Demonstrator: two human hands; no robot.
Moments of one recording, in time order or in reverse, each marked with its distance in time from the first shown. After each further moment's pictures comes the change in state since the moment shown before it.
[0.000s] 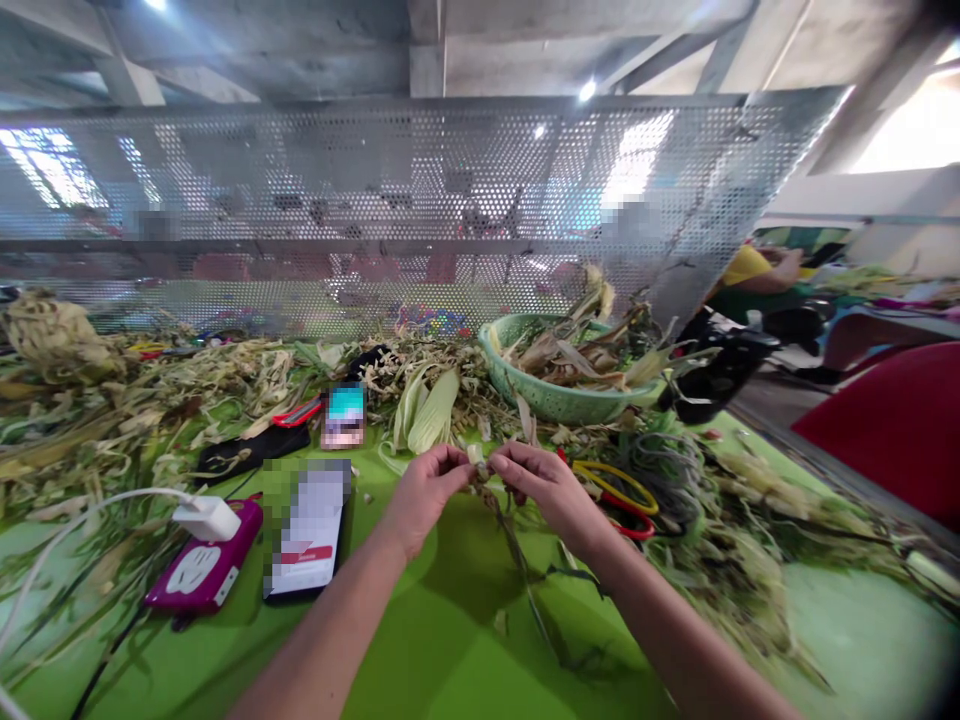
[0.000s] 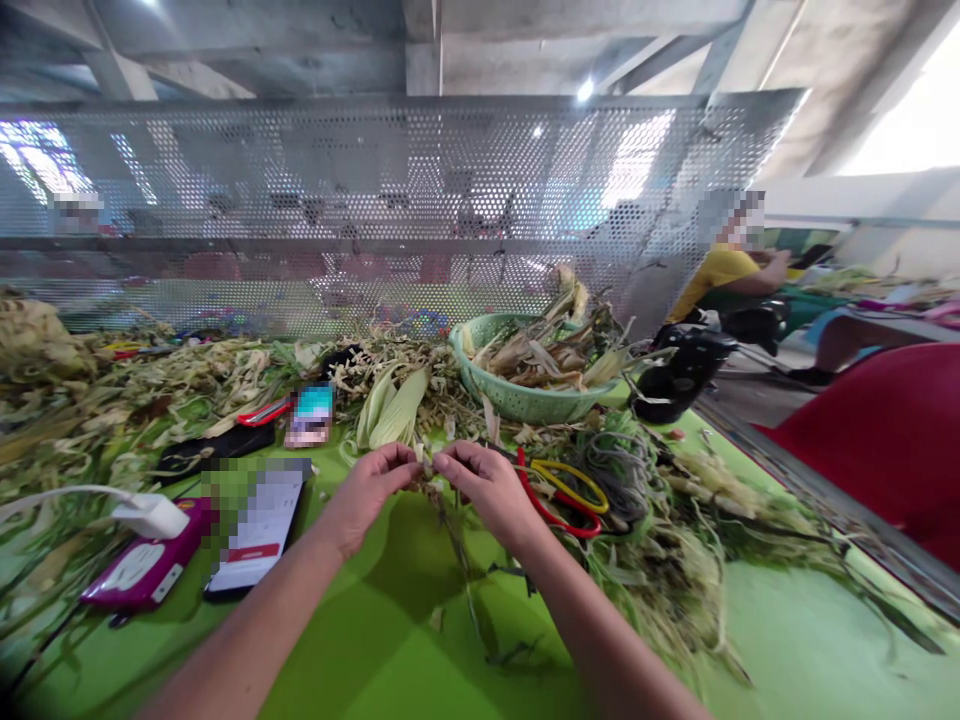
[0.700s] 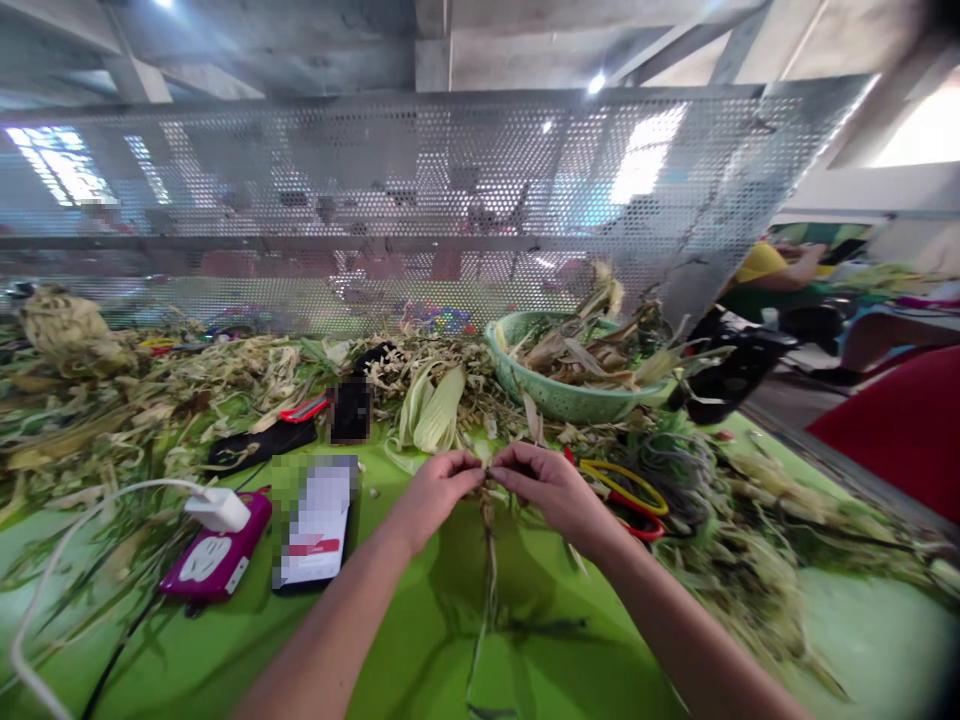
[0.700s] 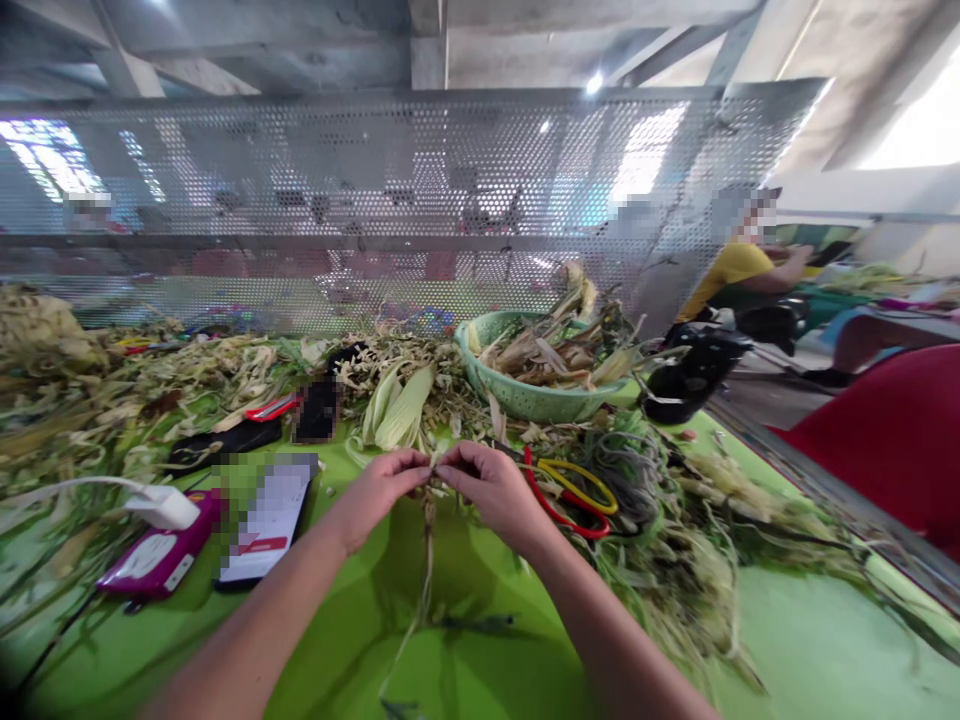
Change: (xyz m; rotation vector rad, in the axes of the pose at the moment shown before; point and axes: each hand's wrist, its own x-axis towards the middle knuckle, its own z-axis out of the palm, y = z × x) left_hand 0.002 -0.004 -0.003 0.131 -0.087 -0.038; right_hand 0.002 0.006 0.002 -0.007 -0.039 -0.034
